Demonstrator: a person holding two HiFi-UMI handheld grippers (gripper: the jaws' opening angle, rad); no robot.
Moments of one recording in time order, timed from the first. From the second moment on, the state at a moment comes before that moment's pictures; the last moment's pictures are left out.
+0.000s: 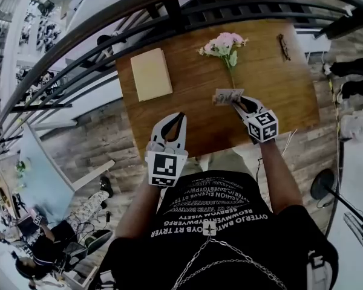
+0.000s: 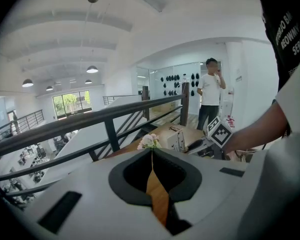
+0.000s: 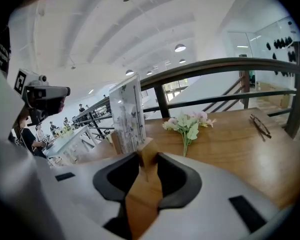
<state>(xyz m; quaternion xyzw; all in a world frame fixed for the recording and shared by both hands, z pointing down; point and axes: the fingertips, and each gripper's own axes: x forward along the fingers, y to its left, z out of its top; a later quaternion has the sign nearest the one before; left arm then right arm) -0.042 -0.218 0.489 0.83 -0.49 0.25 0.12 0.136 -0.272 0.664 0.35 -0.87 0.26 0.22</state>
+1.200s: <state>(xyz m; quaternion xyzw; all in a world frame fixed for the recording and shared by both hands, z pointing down) -0.044 -0.201 0.461 0.85 -0.47 0.23 0.09 0.126 -0.261 0.516 0.38 -0.89 0.19 0.14</state>
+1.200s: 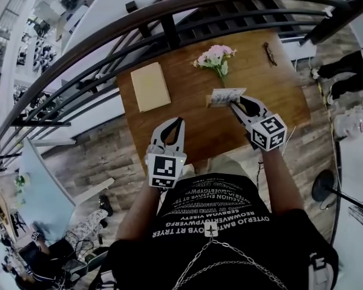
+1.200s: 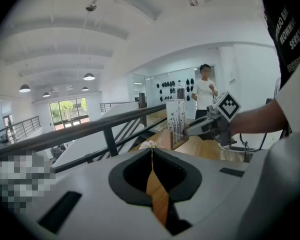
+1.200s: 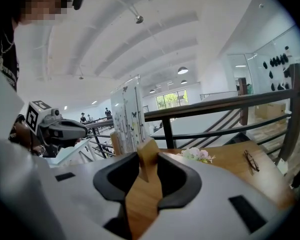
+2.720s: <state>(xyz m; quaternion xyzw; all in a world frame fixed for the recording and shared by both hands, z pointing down) -0.044 -0.200 0.471 0.83 -0.48 0.25 0.09 0.147 -0.254 0.578 0.39 -0.88 0.23 0.16</state>
